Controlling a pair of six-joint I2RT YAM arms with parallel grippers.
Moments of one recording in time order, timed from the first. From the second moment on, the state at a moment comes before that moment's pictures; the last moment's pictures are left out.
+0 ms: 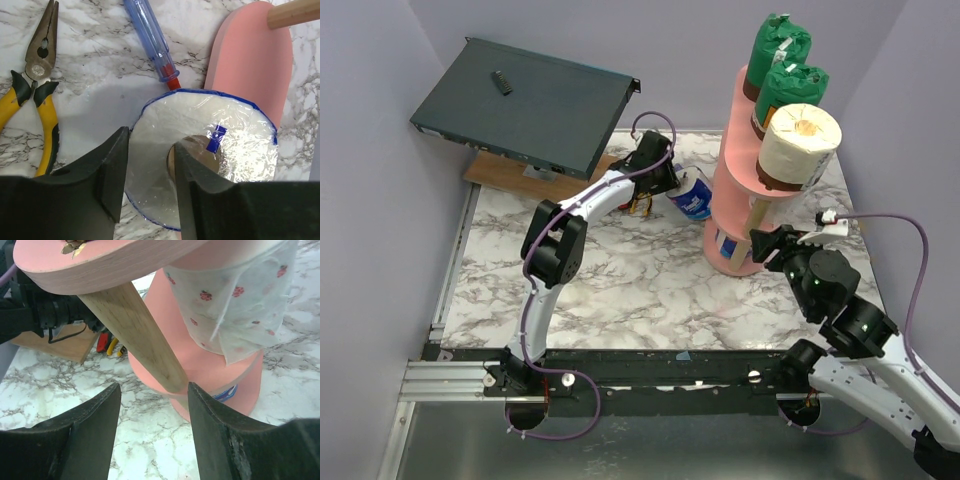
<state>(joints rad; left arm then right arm) -0.57 2.23 1.89 -0.35 0.01 -0.79 0.75 0.54 0.73 -0.37 0.60 0.45</state>
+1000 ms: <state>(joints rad) -0.66 2.02 1.77 -0.38 -0.02 -0.66 0.75 0.29 0.67 -0.76 1.02 1.00</state>
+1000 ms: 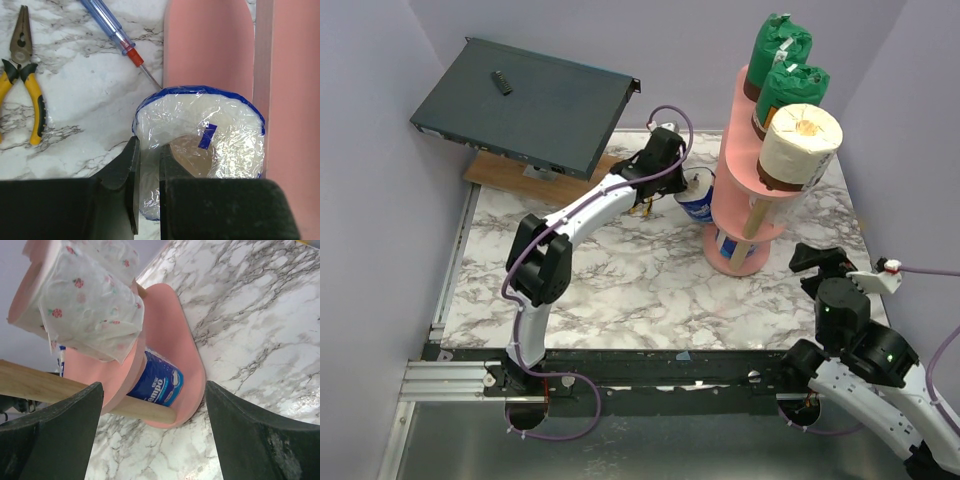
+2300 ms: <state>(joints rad) -0.72 2.28 2.02 -0.25 0.07 -0.65 0.75 0.27 0.65 -0.79 1.06 1.04</state>
